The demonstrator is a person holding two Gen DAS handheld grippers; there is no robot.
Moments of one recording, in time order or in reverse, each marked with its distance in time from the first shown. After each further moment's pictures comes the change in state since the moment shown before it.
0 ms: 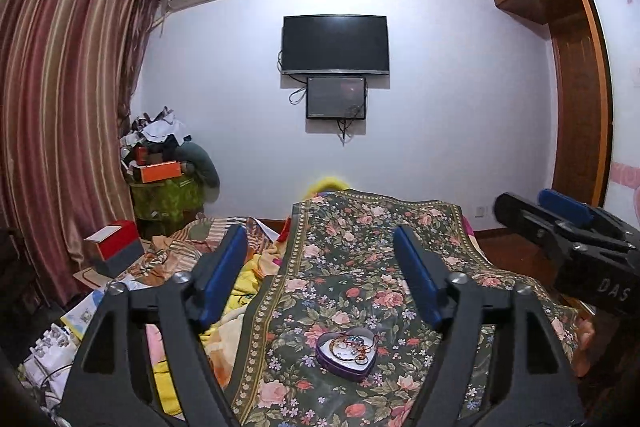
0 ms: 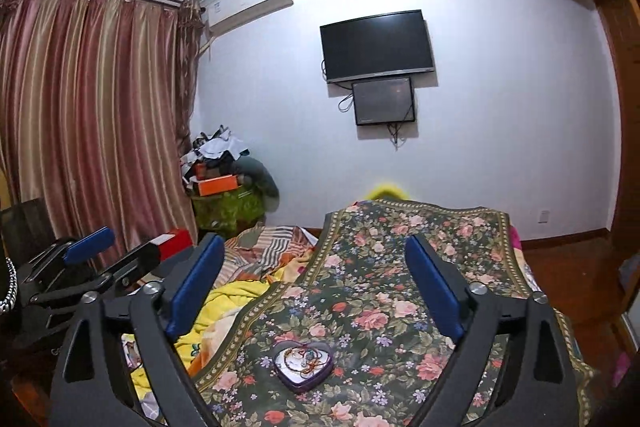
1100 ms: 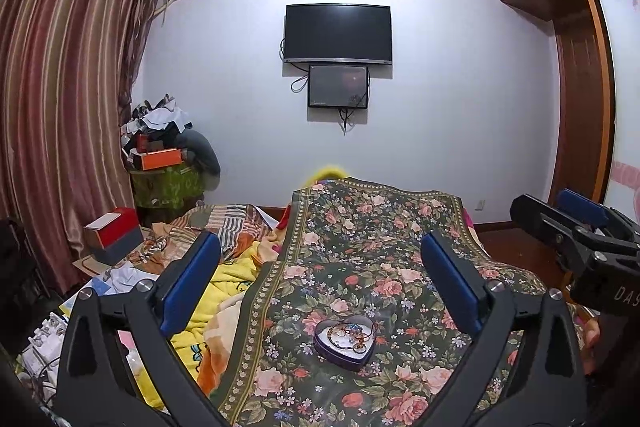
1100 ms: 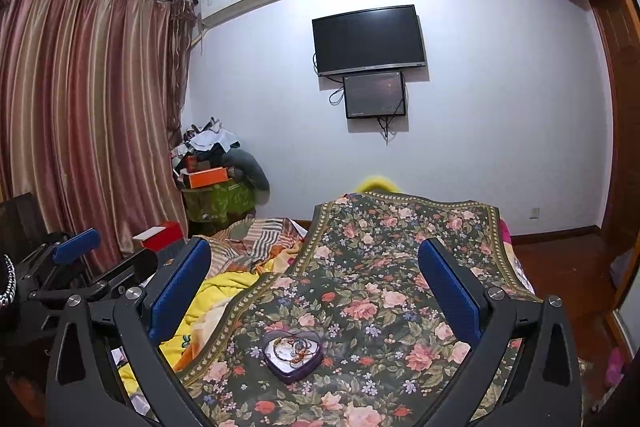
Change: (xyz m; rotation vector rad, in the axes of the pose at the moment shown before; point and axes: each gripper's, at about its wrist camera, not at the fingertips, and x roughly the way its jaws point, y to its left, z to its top) left arm -0.001 0.002 -0.010 -0.014 0.039 -0.006; right arm -0.009 0.000 -0.005 -0.009 0.026 -0.025
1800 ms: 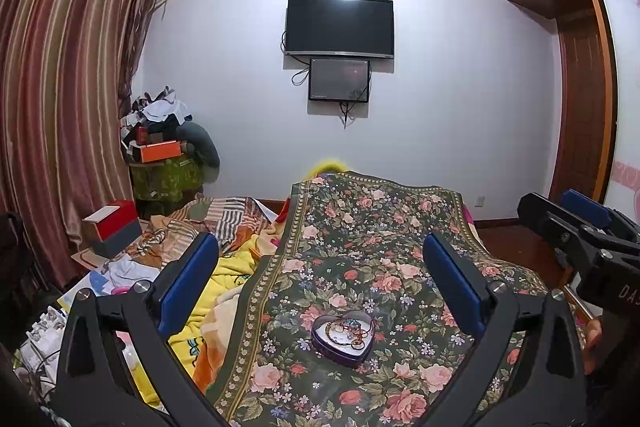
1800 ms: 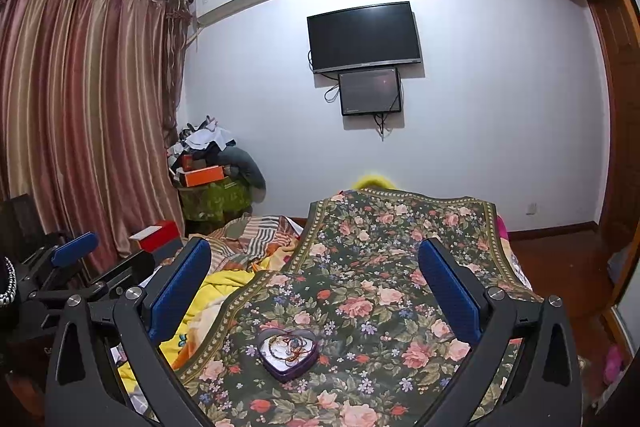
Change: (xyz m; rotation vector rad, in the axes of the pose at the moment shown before) left arm 0.006 -0.001 -0.003 -0.011 0.024 0.000; right arm -0.001 -0.006 0.000 0.007 0.009 -0.008
